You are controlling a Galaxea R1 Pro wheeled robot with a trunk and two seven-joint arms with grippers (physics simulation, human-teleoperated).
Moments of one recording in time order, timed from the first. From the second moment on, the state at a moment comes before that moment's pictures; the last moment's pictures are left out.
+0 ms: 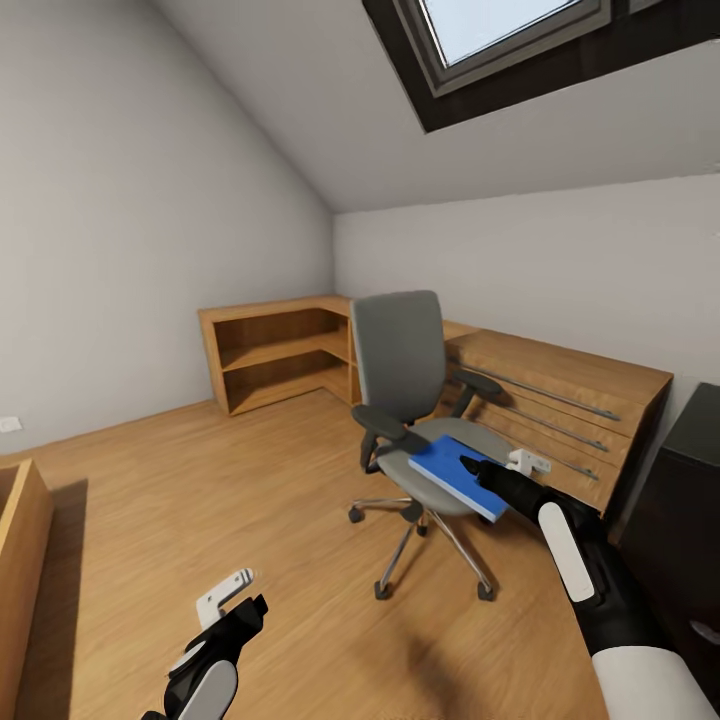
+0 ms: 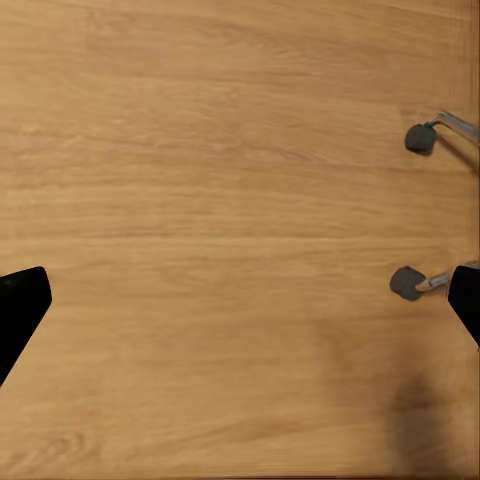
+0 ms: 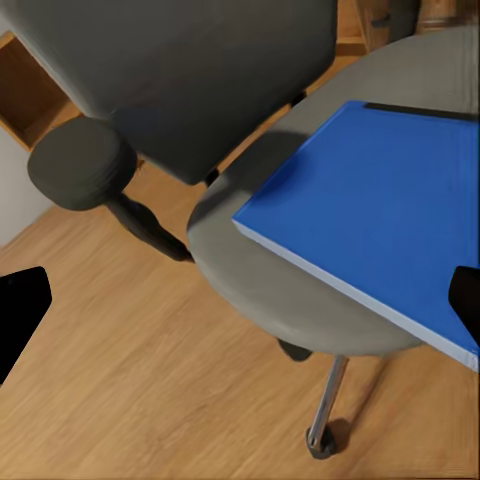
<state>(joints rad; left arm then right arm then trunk) -0.12 0.06 -0.35 -1.43 0.87 0.26 0.86 -0.54 -0.08 -0.10 -1.23 -0.49 0.60 0.05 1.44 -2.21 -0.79</state>
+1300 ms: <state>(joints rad) -0.12 0.06 -0.35 -1.48 0.87 0.25 0.87 -0.54 -0.08 -0.12 -1.13 -0.49 0.59 0.05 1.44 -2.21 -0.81</state>
